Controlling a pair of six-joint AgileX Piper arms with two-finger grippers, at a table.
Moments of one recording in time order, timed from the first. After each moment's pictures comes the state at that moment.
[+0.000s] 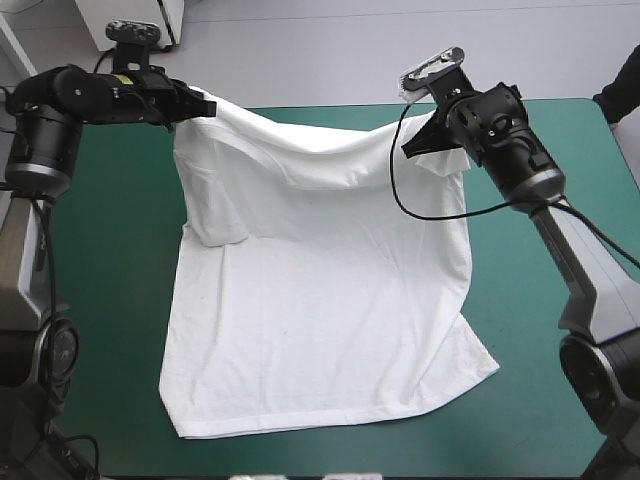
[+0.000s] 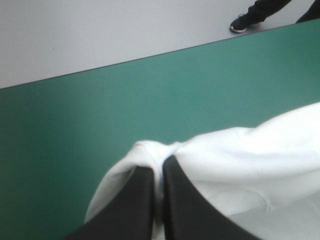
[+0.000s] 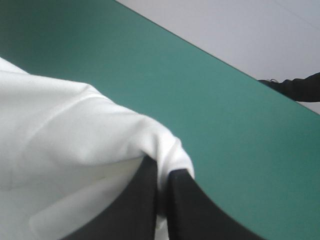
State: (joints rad) left arm -0.06 1.78 -2.00 -0.43 0.99 0.36; right arm 0.38 1.78 -1.89 -0.34 0.93 -0.01
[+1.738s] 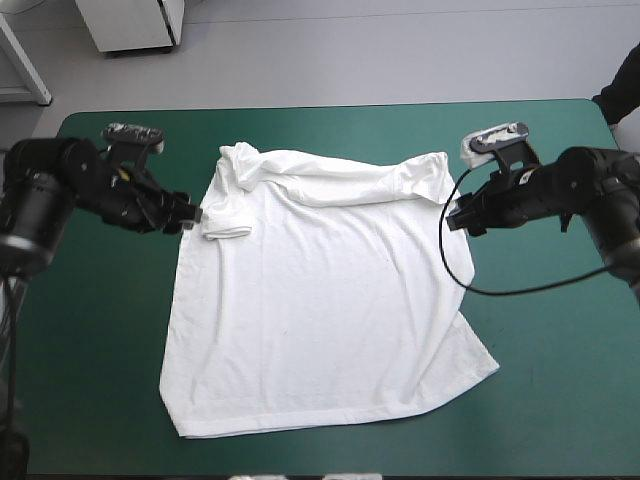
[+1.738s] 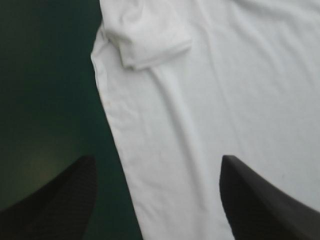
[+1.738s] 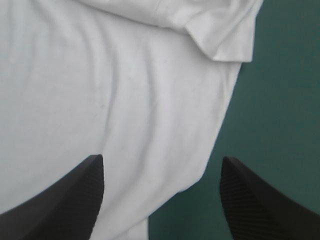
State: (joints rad) left arm -0.12 1.41 -1.47 -0.12 1.24 0.13; right arm 0.14 1.41 -1.38 0.29 1.03 -0.37
